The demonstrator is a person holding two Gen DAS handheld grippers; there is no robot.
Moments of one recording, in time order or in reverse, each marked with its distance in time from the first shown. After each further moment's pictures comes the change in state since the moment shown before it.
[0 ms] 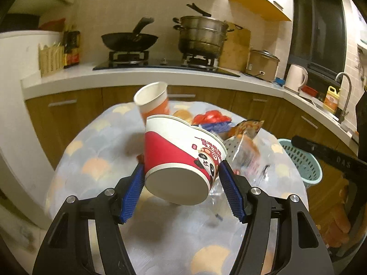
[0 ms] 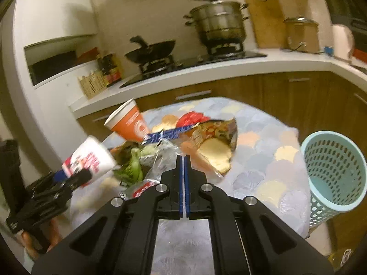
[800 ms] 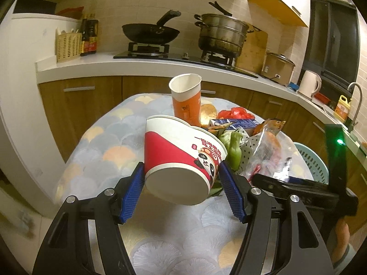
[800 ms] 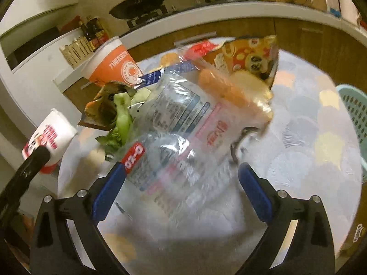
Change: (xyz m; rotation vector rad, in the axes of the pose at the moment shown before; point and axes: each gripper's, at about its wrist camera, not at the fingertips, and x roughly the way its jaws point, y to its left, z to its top) left arm -0.002 0.044 -0.012 -0.073 0.019 0.057; right arm 0.108 0.023 -0.041 0.113 0.269 -0.005
